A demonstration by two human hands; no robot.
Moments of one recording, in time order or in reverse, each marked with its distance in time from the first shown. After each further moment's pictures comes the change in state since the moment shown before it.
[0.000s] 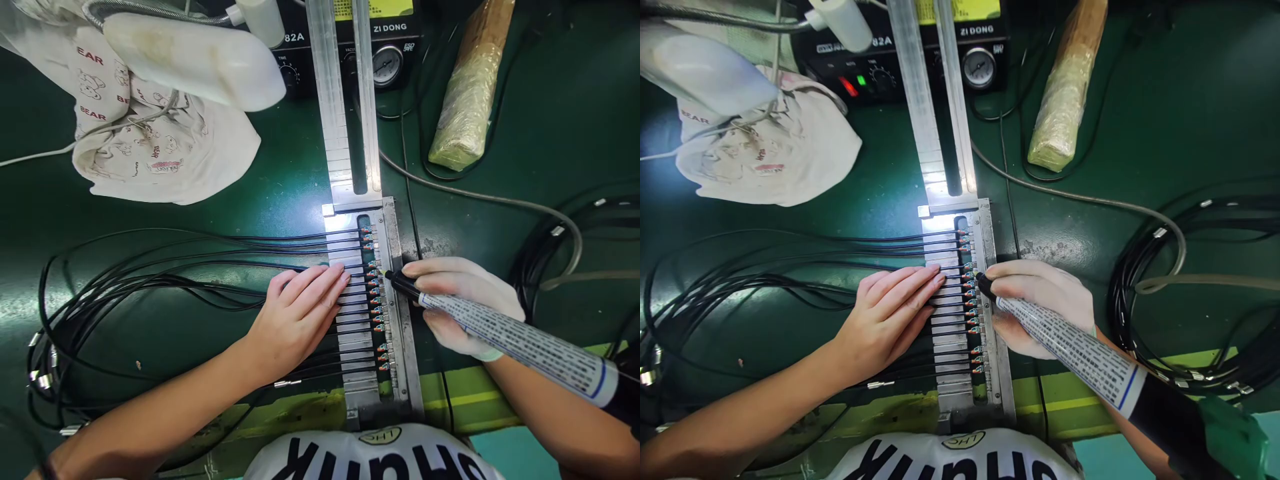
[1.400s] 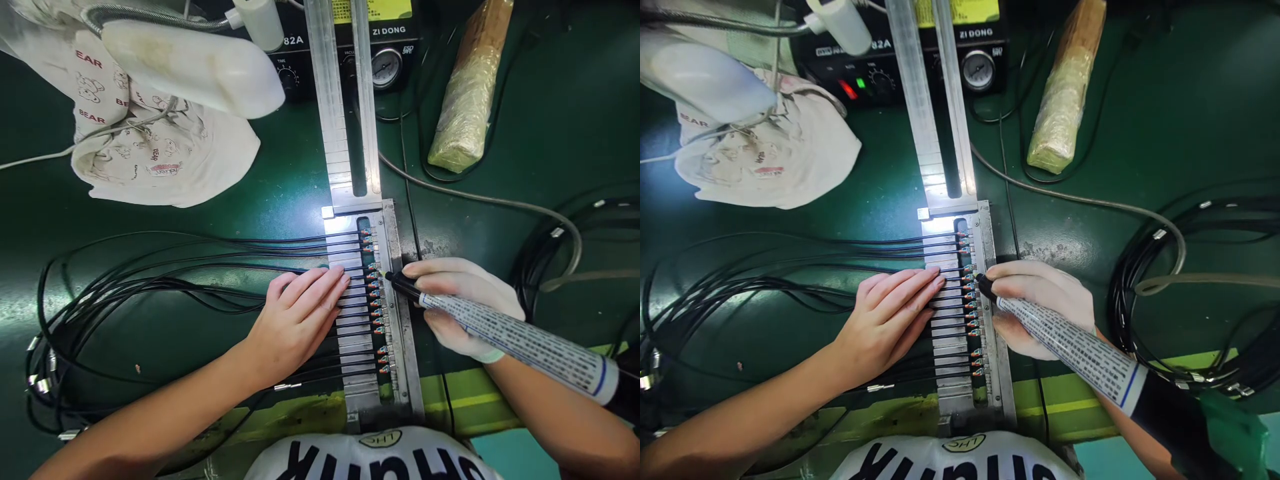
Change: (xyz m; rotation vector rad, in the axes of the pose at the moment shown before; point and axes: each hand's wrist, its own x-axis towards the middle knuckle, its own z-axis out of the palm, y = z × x) left_hand 0.001 0.000 0.001 -0.013 0.004 0.003; right_hand 0.002 0.000 0.000 -0.014 0.022 0.001
